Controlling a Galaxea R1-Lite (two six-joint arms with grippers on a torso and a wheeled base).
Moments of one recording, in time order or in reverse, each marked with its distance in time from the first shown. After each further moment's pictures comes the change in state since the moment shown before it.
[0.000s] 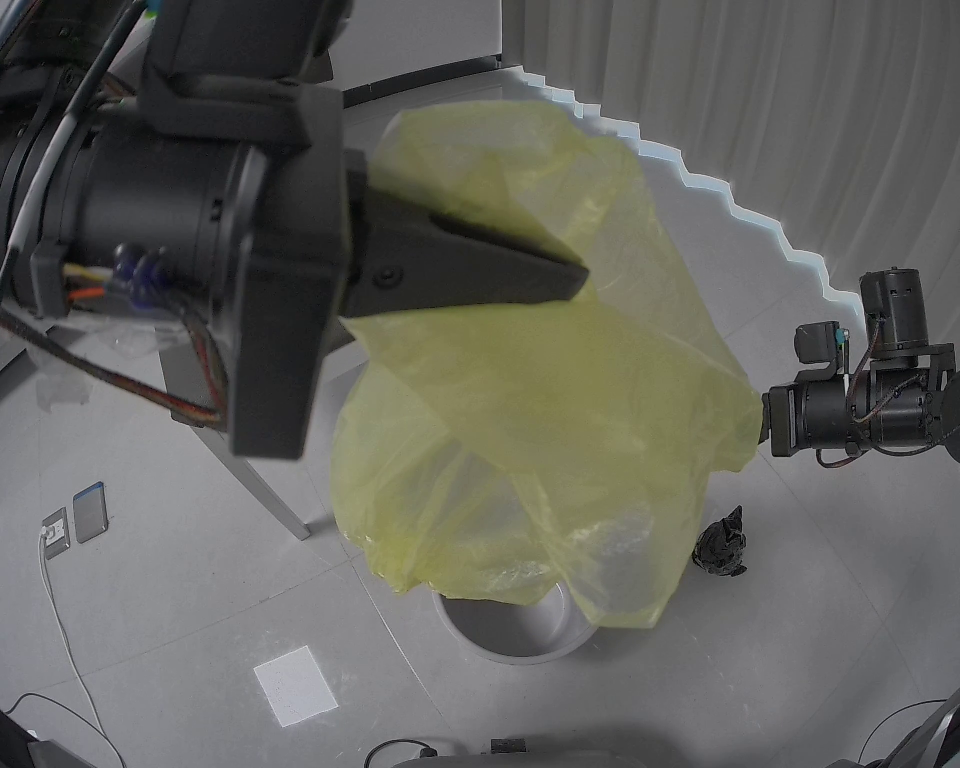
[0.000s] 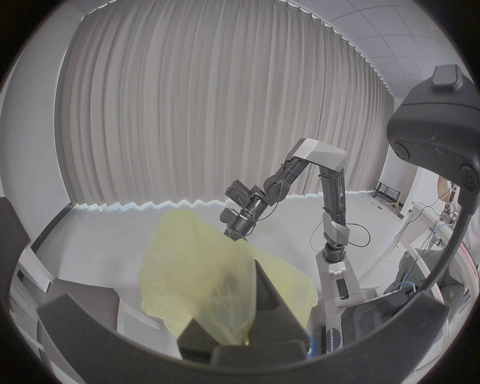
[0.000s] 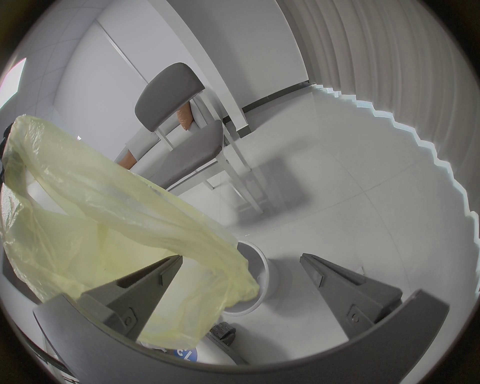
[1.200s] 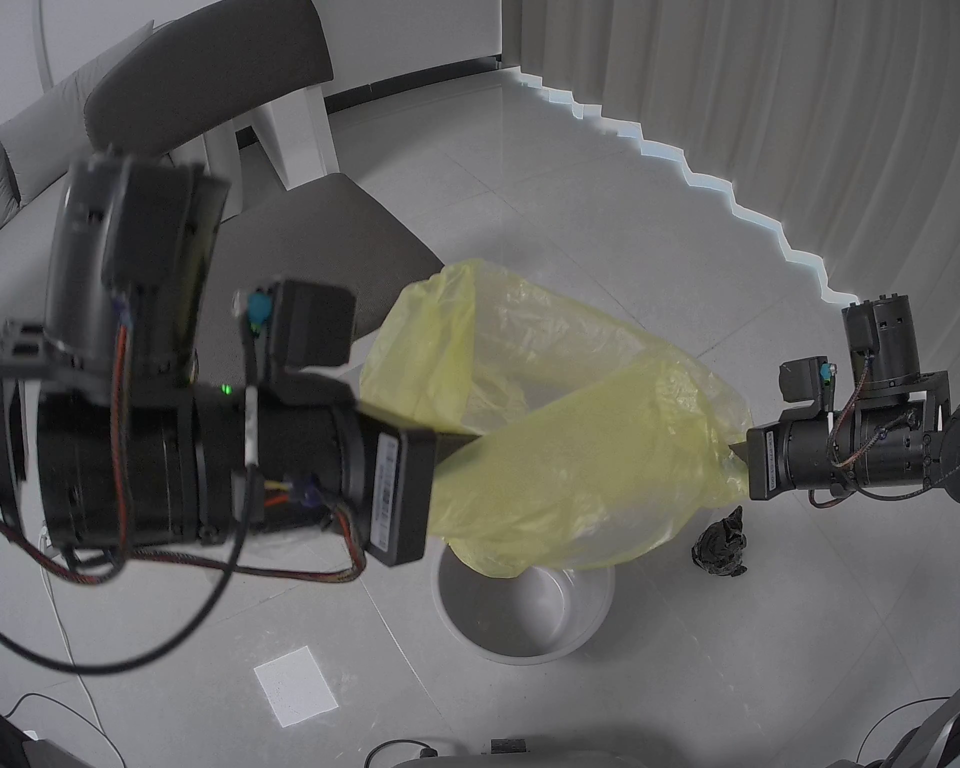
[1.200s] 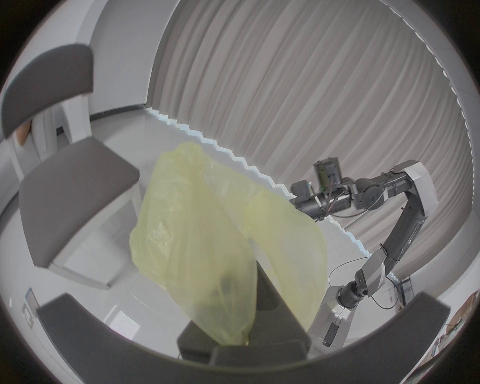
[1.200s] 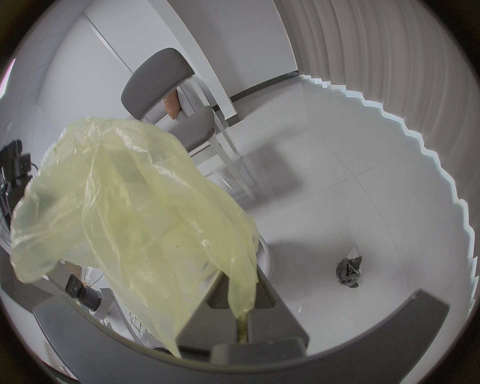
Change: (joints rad) left arm 0.040 -0.047 0.563 -0.449 0.312 -0.637; right arm 0.129 -0.035 0.088 -0.004 -0.202 0.080
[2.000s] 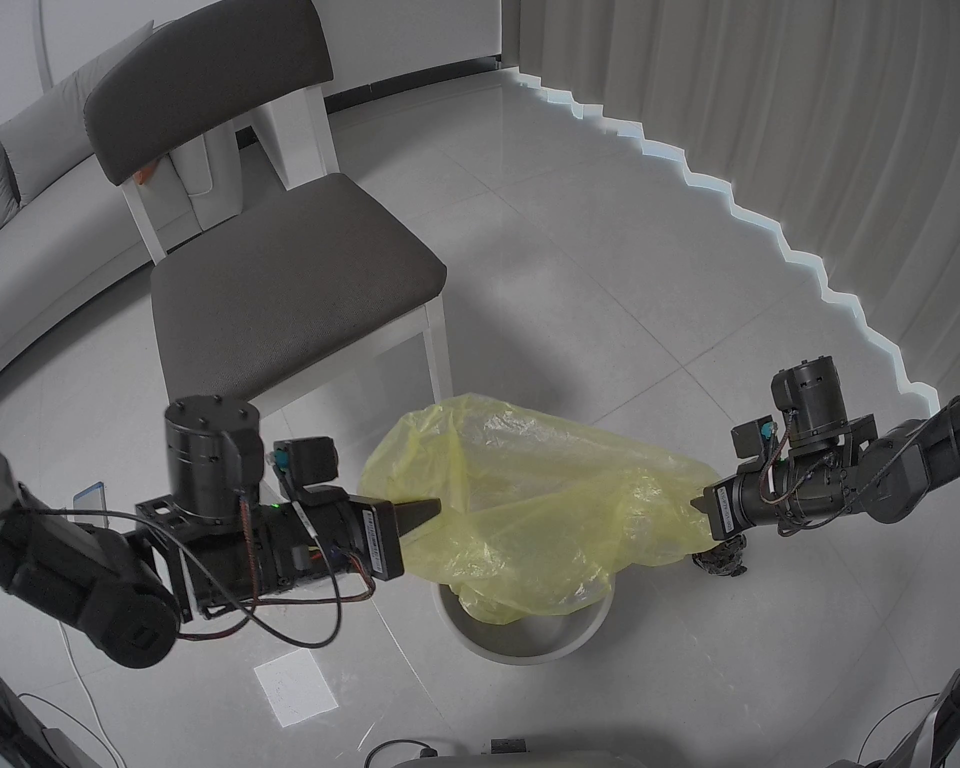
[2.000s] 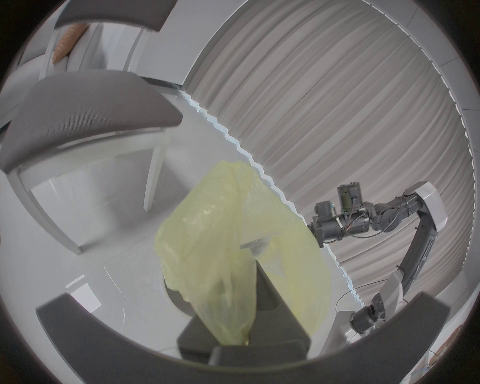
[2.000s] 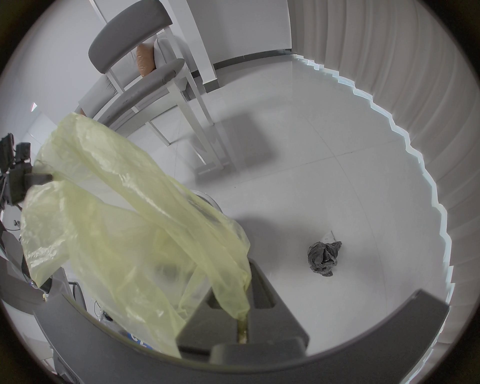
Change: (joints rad) left arm 0.295 0.256 0.532 -0.864 -0.261 -0.177; right arm -0.045 0.250 0.034 -0.100 -0.141 -0.132
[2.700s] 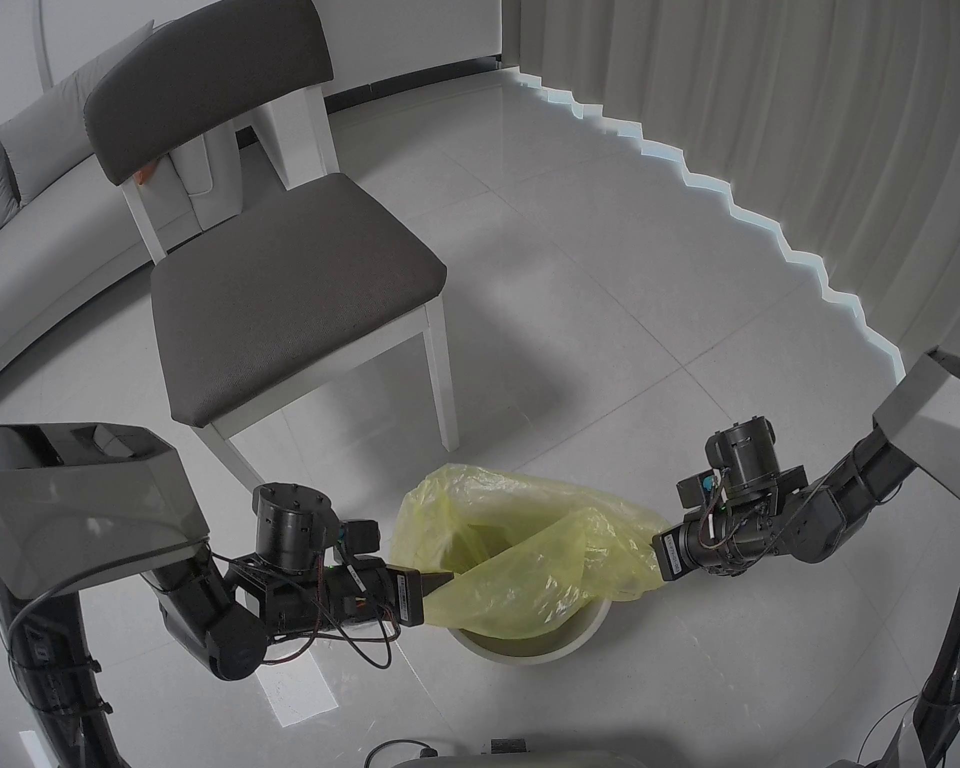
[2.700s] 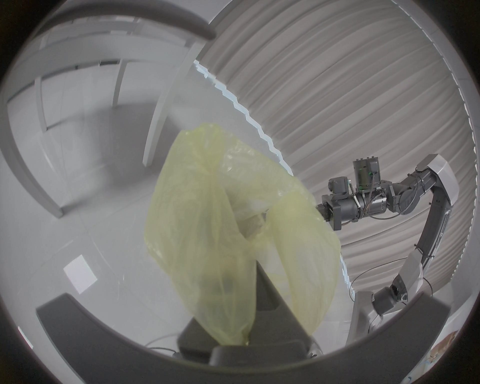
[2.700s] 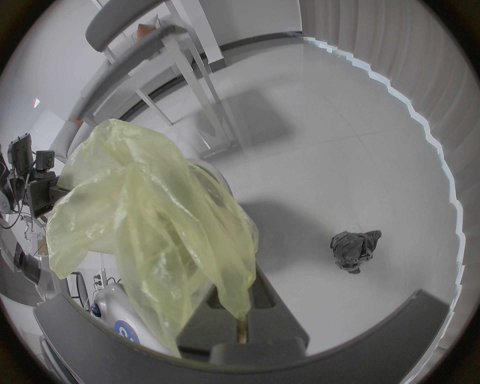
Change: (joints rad) left arm 0.081 0.431 0.040 -0.307 -0.149 0.008; right arm 0.036 0.263 0.008 -0.186 0.029 0.004
